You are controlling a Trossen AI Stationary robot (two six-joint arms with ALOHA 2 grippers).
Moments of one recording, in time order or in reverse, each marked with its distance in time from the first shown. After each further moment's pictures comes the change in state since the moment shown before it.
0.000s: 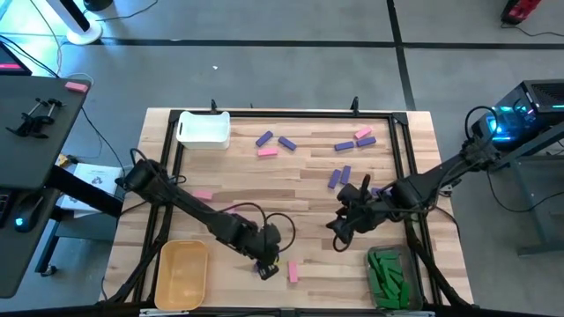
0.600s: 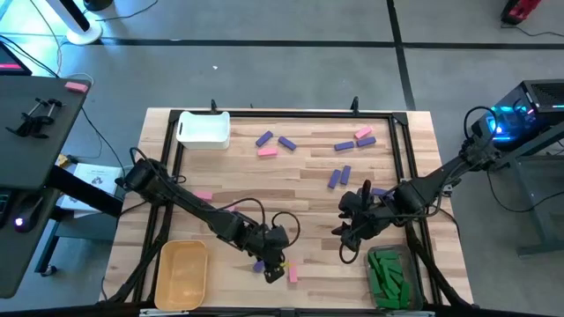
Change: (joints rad) left arm 0.028 -0.001 0.003 0.176 0.019 0.086; right arm 0.041 0.000 0.000 -0.022 0.000 -0.160
